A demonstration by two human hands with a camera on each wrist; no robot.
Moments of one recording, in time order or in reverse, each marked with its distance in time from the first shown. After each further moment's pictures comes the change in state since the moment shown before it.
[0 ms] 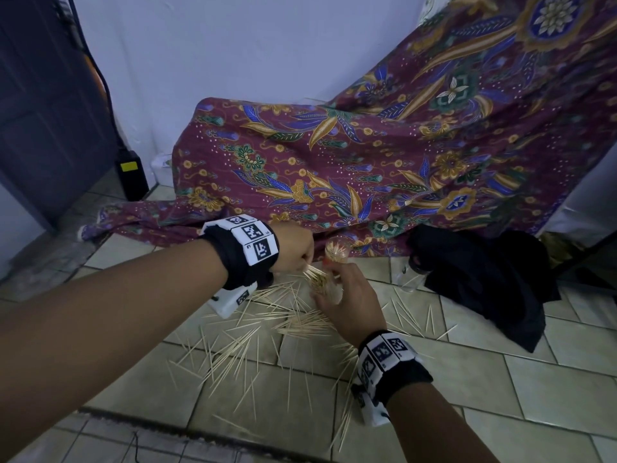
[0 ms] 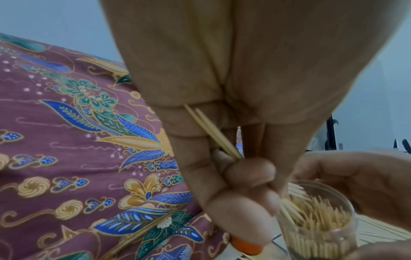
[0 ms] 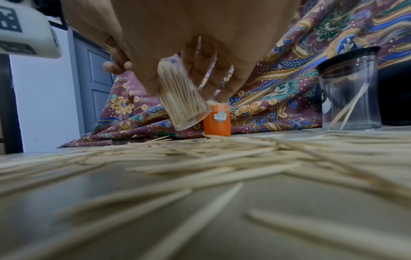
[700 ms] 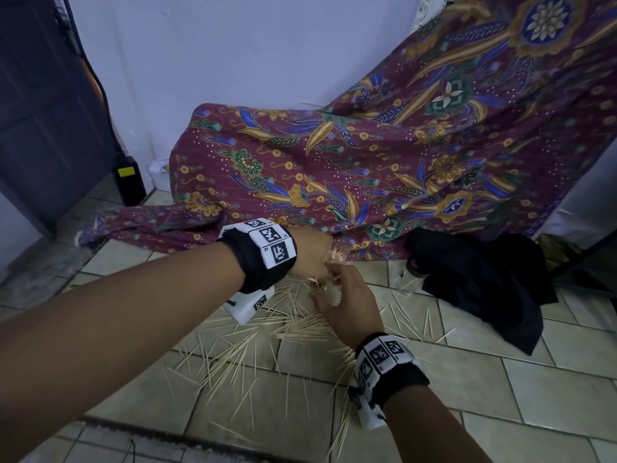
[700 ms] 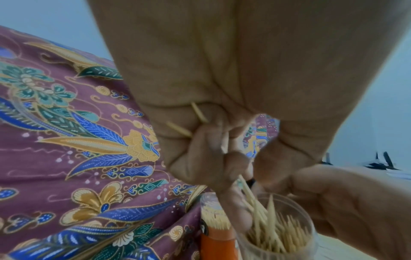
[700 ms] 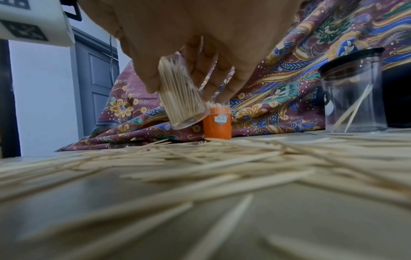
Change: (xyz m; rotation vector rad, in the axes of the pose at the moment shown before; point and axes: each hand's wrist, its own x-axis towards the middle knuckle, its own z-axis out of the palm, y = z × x) left_hand 0.011 0.025 -0.006 -0.025 0.015 0.036; right_hand 0.002 -0.004 -0.003 0.031 0.038 0.042
